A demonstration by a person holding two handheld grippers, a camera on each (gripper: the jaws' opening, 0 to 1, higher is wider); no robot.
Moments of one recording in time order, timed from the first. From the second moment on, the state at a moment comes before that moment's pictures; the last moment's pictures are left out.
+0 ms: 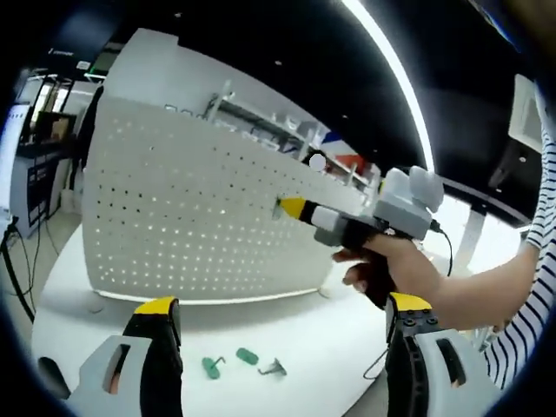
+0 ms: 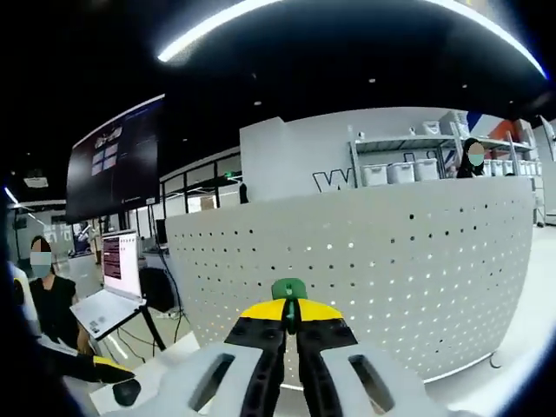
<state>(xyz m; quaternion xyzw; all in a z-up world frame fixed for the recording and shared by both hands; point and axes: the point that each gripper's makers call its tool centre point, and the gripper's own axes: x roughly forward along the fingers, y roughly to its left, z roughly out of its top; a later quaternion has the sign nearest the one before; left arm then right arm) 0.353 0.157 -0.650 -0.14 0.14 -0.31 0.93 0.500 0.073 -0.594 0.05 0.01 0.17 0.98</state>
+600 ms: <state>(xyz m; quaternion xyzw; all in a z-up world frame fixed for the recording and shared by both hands) 0.354 0.157 -0.669 -0.14 0.17 -0.30 0.93 0.552 0.043 -0.570 0.05 -0.02 0.12 0.99</state>
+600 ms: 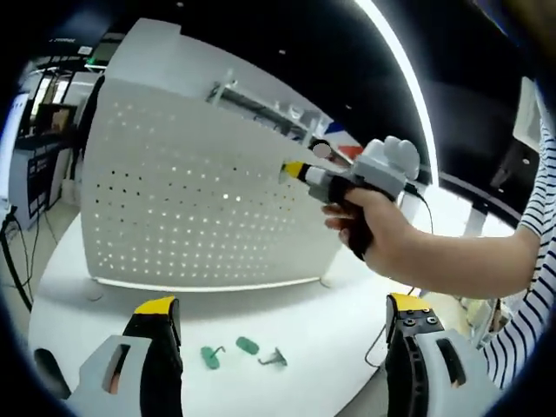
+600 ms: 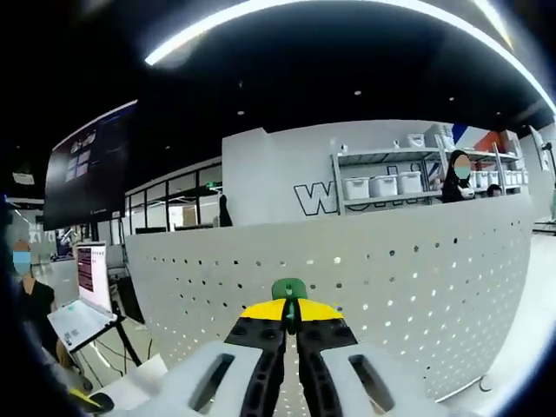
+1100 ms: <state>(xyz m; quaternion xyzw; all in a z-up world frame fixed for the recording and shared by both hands) 0.358 0.163 -0.676 -0.14 0.19 -0.29 0.93 0.577 0.039 -0.561 0.05 -0.04 0.11 0.99</state>
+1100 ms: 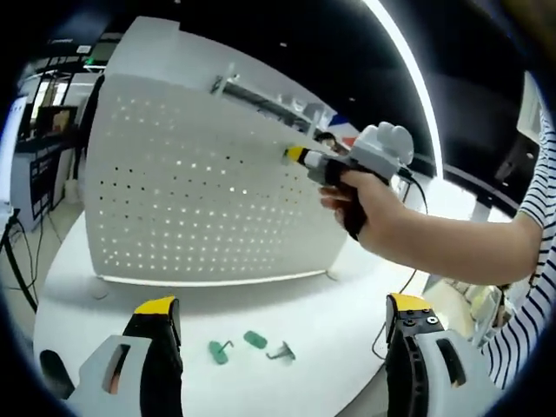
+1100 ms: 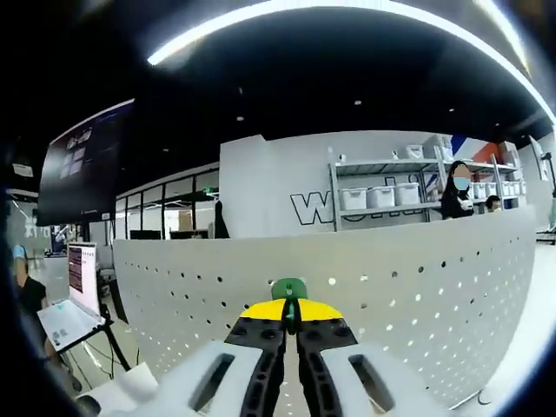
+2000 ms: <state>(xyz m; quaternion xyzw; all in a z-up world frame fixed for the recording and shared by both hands) 0.368 0.178 -0.686 -0.14 0.20 -0.28 0.93 0.587 0.037 -0.563 0.03 -0.05 0.07 1.00</state>
